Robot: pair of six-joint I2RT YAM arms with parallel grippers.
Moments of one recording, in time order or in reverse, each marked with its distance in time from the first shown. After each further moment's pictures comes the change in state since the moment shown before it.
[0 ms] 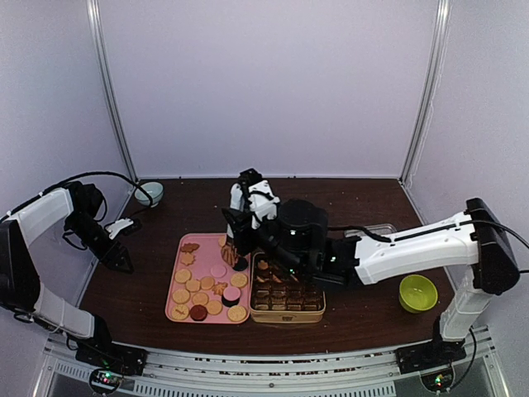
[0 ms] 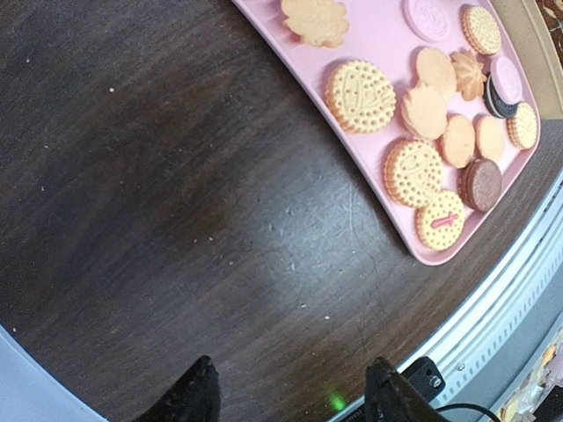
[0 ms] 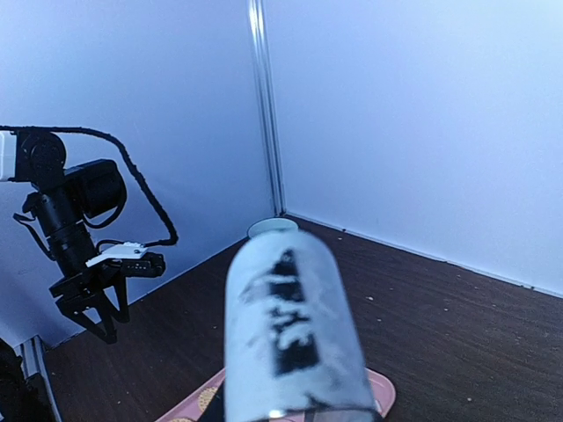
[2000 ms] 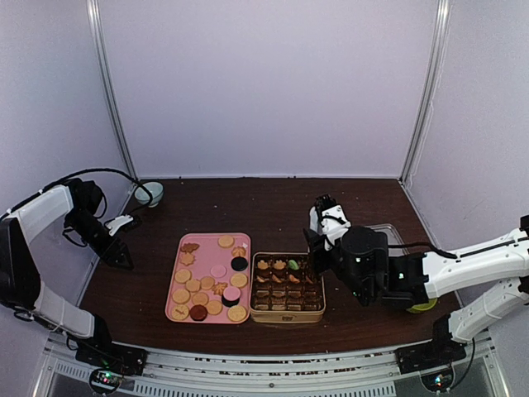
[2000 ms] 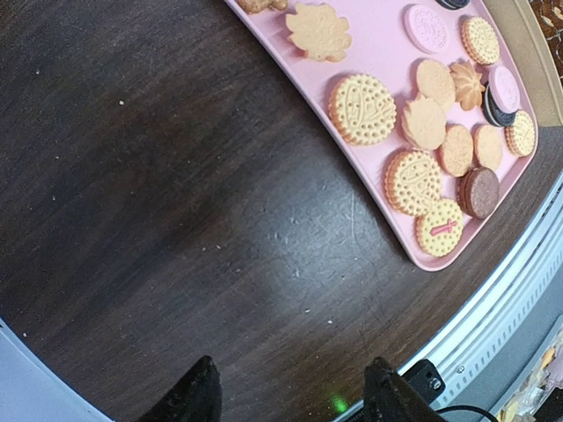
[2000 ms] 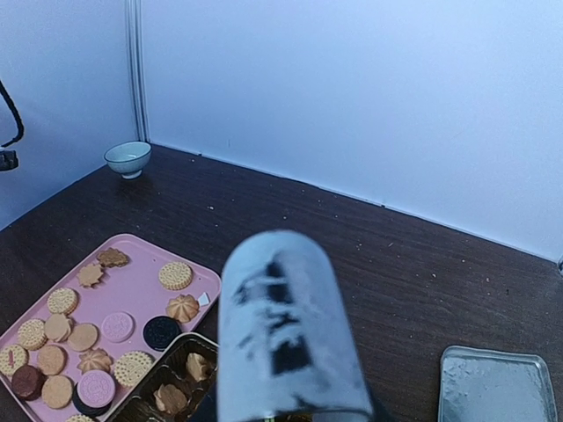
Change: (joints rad) left arm 0.000 0.015 0.031 -0.003 0.006 0.000; right arm -0.010 -0.434 -0.467 -0.217 0.330 0.013
